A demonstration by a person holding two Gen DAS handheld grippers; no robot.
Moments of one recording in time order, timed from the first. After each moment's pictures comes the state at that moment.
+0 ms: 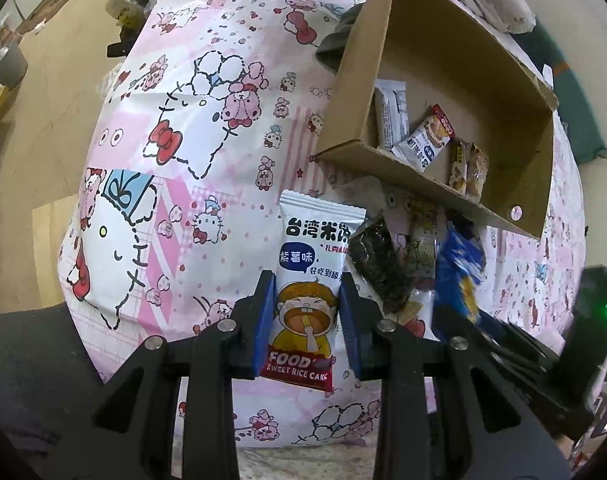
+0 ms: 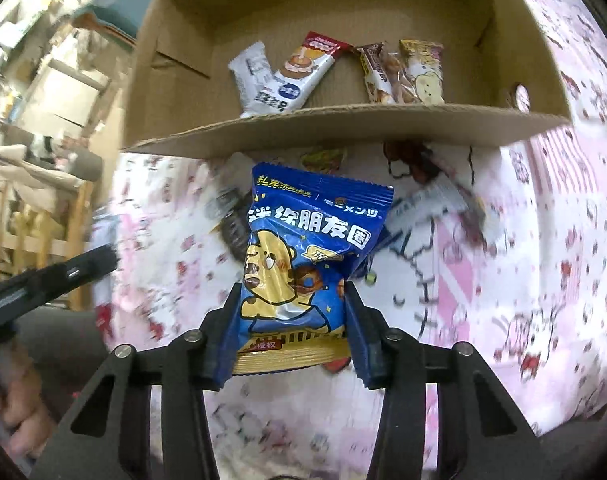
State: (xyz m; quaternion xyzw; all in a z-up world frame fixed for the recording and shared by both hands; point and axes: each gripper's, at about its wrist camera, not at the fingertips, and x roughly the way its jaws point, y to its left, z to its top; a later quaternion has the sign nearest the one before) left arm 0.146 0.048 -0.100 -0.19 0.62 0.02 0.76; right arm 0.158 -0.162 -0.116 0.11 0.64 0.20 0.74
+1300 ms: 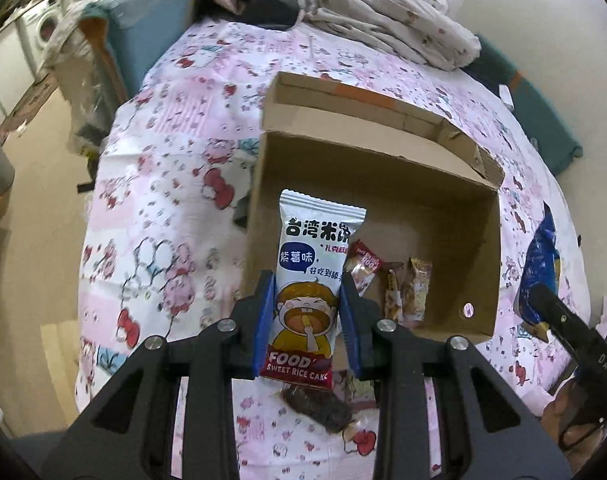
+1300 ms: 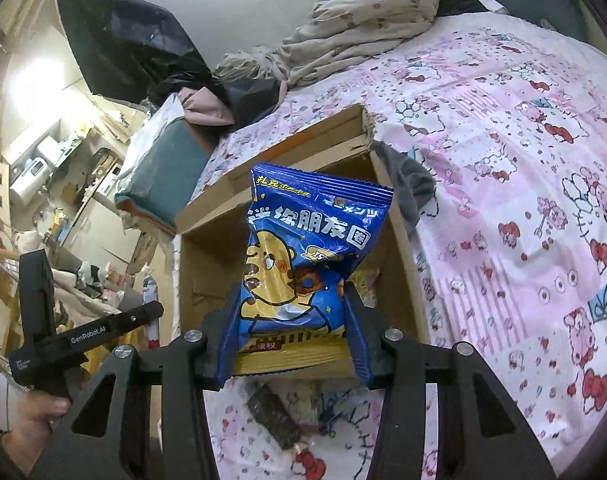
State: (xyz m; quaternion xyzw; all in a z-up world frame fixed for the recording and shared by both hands) left arm 0.252 -0.003 -0.023 -0.11 0.51 -0.01 0.86; right arm 0.227 -0.272 -0.027 0.23 0.43 0.17 0.86
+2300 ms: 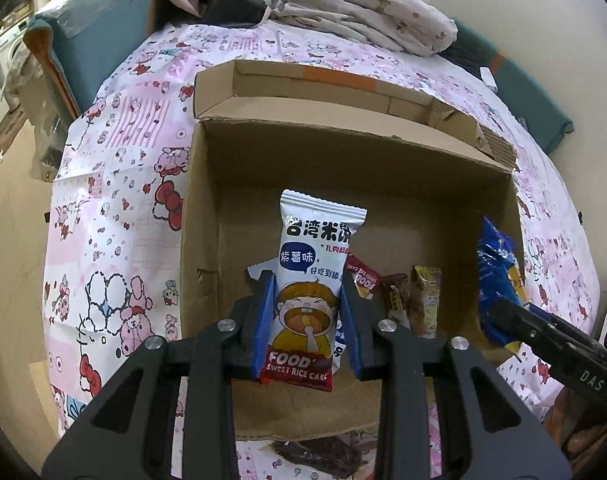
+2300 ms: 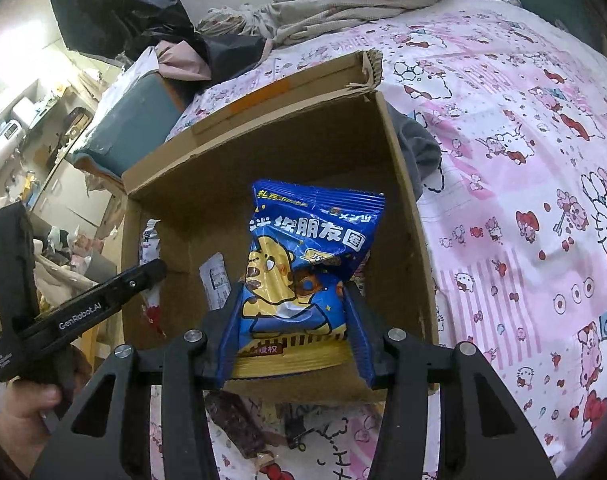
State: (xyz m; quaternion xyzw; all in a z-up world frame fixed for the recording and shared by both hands) left arm 0.283 -0.024 -0.066 -0.08 0.49 -0.05 0.87; right arm 0.256 -0.239 -0.075 0.18 0.49 0.16 0.84
